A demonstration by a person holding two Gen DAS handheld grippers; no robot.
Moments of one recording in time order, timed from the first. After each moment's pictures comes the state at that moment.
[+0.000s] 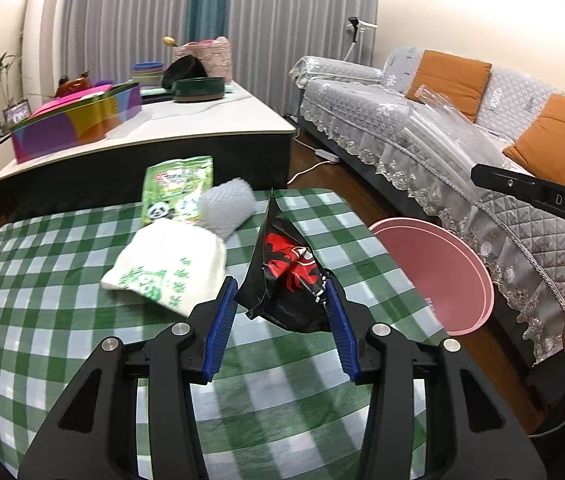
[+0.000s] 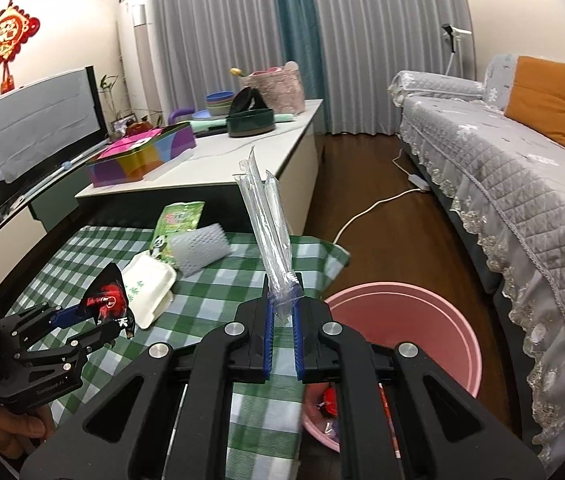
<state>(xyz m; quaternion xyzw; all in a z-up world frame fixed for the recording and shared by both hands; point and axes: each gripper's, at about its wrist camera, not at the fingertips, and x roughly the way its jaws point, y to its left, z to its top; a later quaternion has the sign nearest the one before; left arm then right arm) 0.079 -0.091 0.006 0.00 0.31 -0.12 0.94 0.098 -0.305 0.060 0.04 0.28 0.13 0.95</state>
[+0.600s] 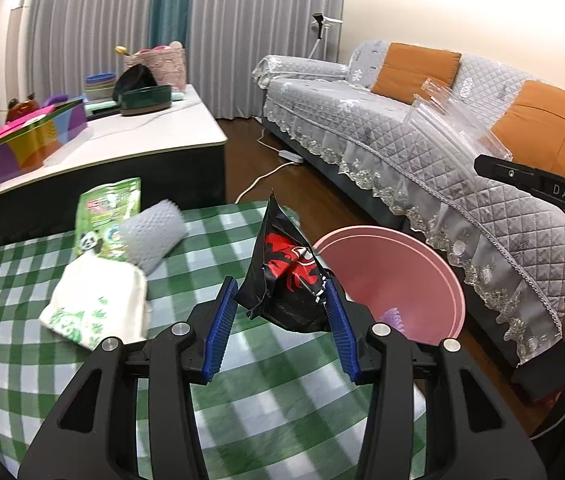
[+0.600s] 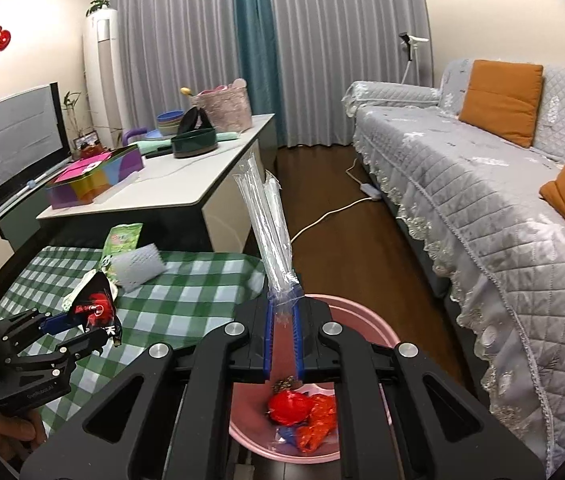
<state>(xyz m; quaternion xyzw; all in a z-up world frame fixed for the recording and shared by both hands) 0.103 -0.154 0.013 0.02 0.31 -0.18 0.94 0.096 -0.375 0.070 0.04 0.26 0.05 0.96</state>
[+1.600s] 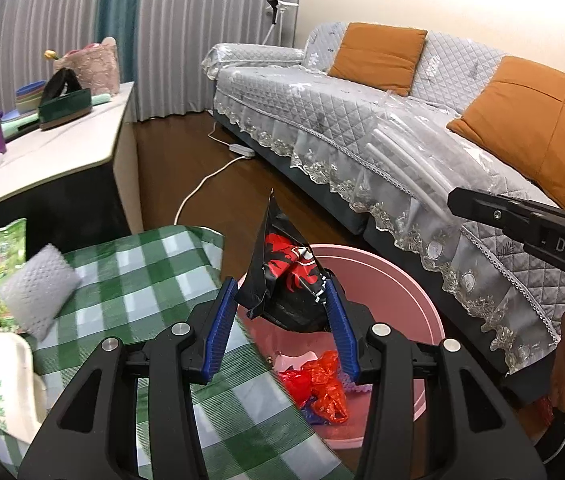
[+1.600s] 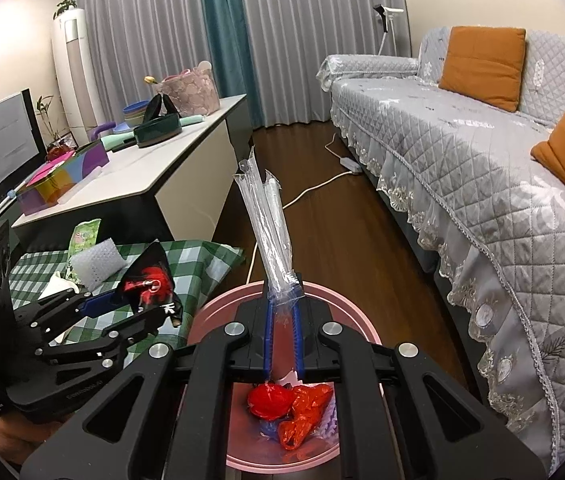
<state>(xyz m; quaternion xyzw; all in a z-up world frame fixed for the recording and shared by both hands) 0.170 -0.245 -0.005 0.03 0.32 -0.25 0.91 0.130 -0.415 0.036 0.07 0.30 0.03 0.95</state>
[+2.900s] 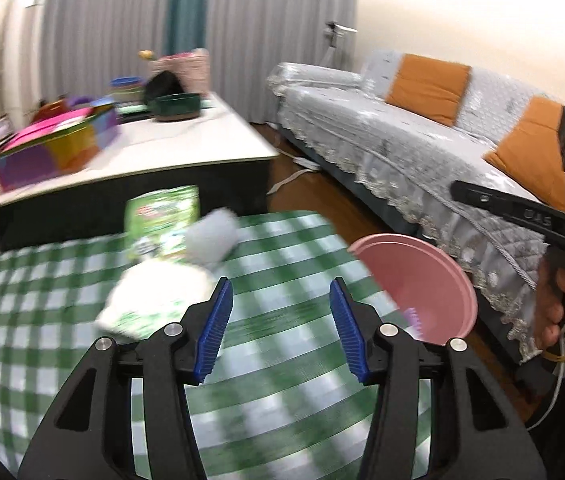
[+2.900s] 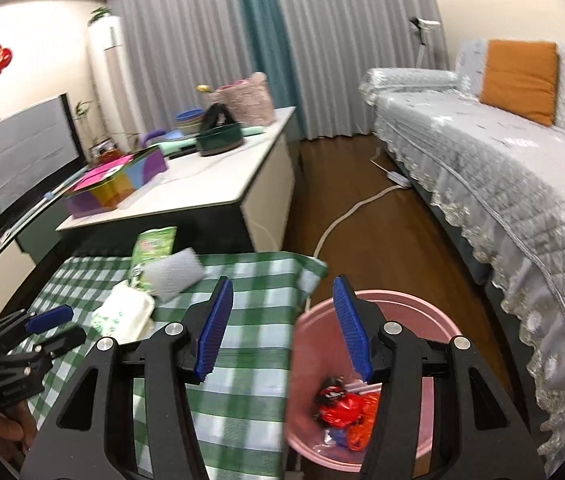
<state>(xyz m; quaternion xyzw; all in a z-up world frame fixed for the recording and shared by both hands) 0.087 -0.074 0.034 0.00 0.30 -0.15 0.94 0.114 -0.319 0.062 0.07 0.27 0.10 0.95</state>
